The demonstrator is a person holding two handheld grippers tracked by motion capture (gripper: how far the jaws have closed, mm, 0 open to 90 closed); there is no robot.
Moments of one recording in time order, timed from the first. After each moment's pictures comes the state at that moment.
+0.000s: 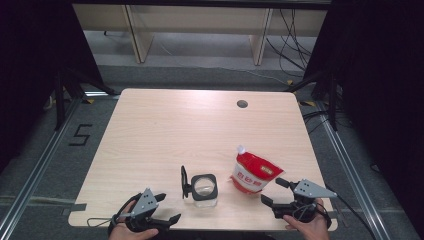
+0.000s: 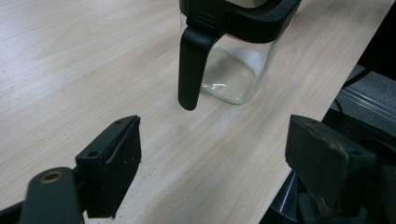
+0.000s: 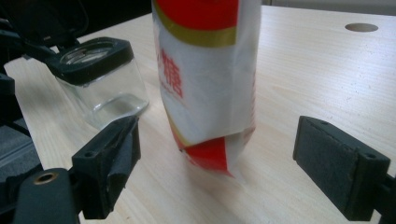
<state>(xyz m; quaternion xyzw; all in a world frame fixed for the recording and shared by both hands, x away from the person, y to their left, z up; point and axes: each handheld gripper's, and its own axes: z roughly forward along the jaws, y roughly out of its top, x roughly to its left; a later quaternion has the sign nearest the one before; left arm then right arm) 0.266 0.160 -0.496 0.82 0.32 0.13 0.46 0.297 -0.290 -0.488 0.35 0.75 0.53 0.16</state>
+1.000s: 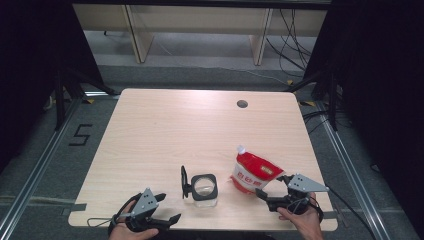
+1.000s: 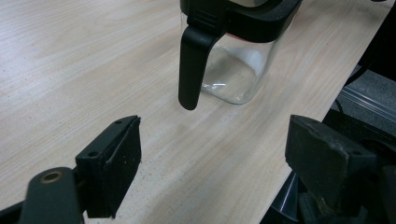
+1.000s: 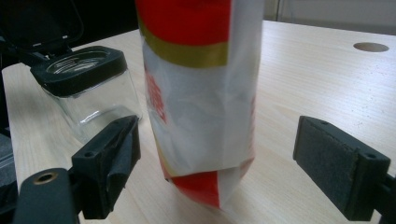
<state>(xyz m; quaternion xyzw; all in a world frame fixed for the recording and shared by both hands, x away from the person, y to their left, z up) 0.266 0.160 -0.496 0.82 0.33 0.12 0.45 0.318 -0.280 -0.497 0.32 0.75 0.55 0.16</state>
